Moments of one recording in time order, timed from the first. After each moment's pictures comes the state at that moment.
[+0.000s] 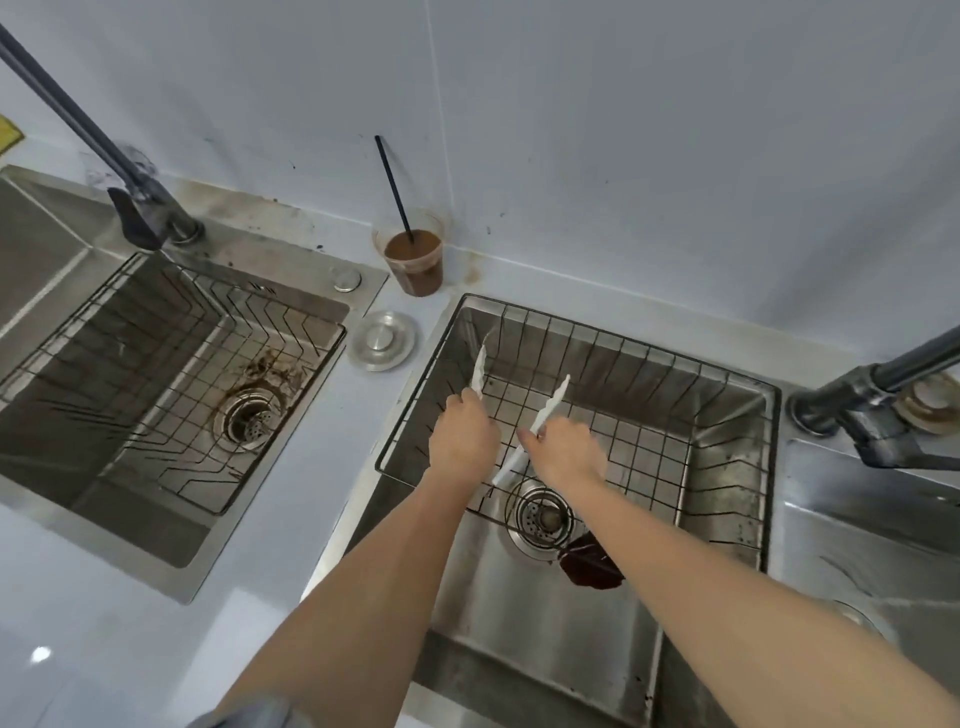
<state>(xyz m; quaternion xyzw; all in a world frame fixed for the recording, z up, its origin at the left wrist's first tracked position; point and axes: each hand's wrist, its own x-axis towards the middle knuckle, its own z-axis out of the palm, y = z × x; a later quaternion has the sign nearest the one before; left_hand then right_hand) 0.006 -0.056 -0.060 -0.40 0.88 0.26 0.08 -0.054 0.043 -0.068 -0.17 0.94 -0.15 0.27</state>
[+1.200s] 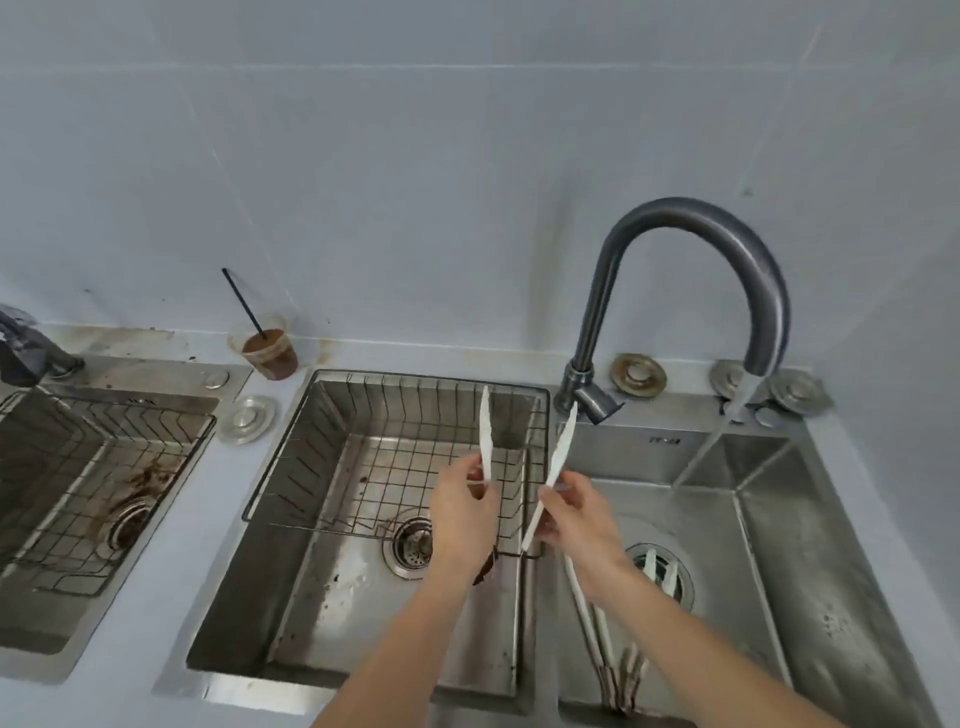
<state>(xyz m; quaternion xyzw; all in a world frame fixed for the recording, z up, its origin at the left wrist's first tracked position) 0.019 0.166 0.039 -0.29 0.81 0.50 -0.12 -0.023 0.284 0.021 0.09 0.68 -0.68 0.26</state>
